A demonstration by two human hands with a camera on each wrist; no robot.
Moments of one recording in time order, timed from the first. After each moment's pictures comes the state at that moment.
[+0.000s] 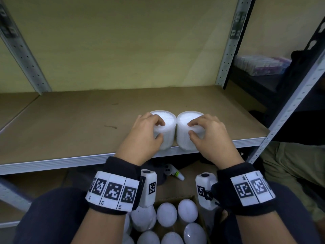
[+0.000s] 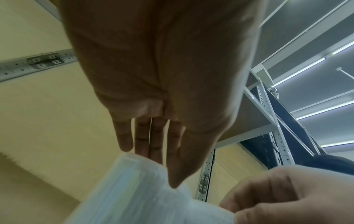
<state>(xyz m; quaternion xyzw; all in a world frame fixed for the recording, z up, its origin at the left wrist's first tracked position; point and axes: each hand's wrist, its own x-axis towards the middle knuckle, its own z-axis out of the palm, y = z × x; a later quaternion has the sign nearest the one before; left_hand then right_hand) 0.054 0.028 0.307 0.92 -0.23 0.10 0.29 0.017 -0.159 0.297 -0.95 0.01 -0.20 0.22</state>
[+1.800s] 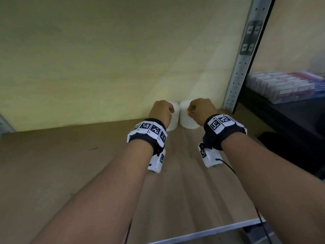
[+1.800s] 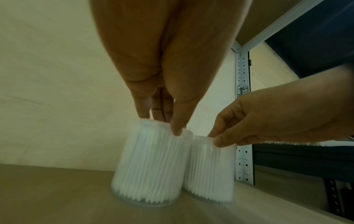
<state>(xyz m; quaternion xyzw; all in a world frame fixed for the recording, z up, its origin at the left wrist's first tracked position) 0.351 -0.107 0.315 0.94 -0.20 0.05 0.29 0.315 -0.254 0.327 -0.97 0.10 -0.09 0.19</state>
